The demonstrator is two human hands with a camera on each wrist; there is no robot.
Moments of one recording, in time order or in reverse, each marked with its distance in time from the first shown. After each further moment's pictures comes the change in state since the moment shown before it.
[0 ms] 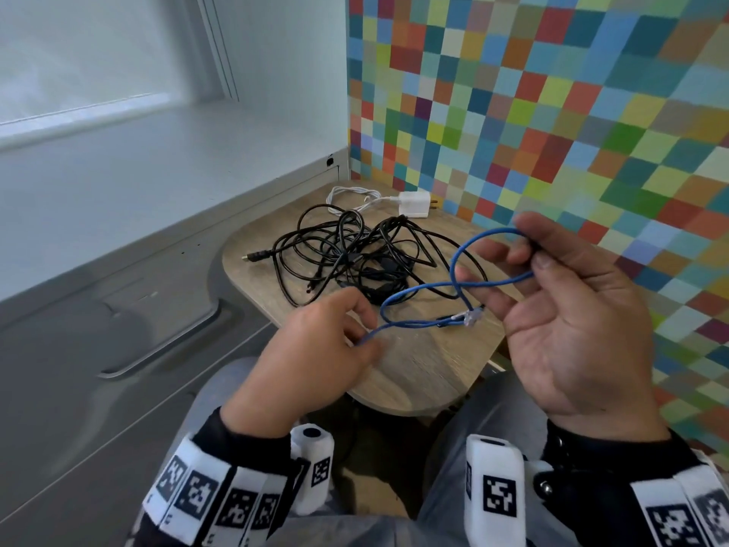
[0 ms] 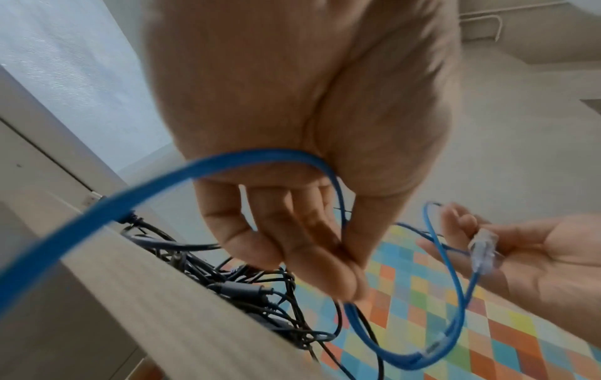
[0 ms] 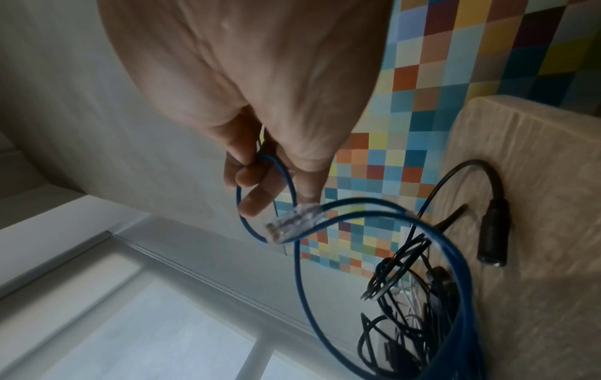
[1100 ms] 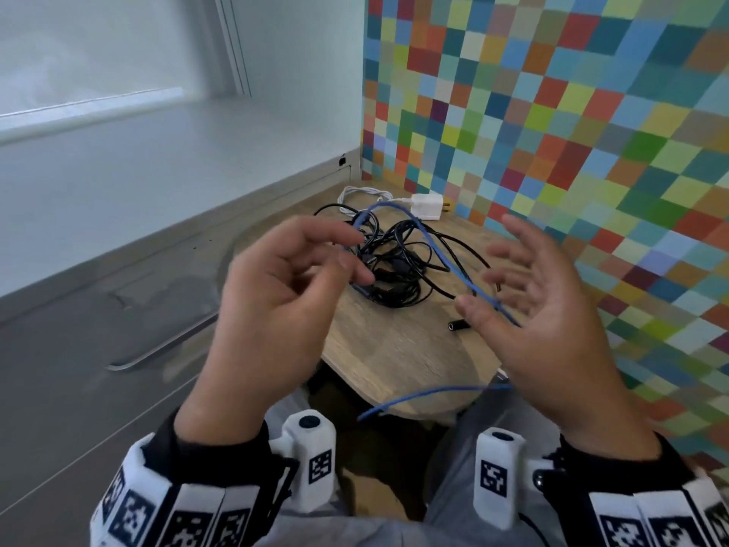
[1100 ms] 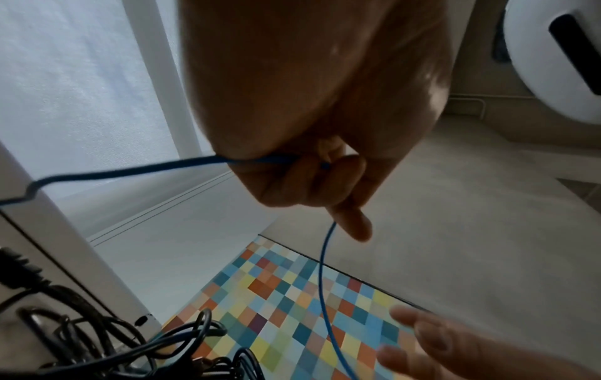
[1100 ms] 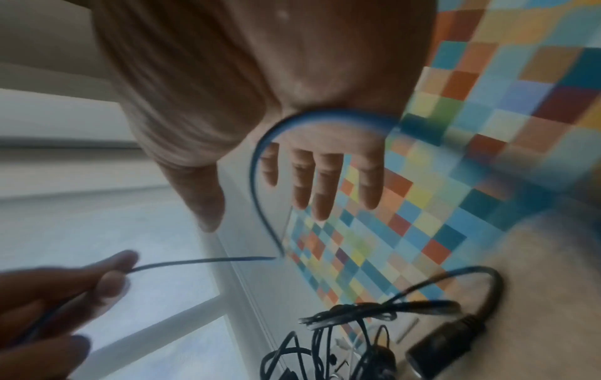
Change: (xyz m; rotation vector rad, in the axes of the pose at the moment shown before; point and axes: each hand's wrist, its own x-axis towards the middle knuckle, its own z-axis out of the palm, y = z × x) left_hand -0.020 0.022 -0.040 -0.582 0.443 0.384; right_hand -0.002 0.010 0.000 -0.928 -0.088 -0.043
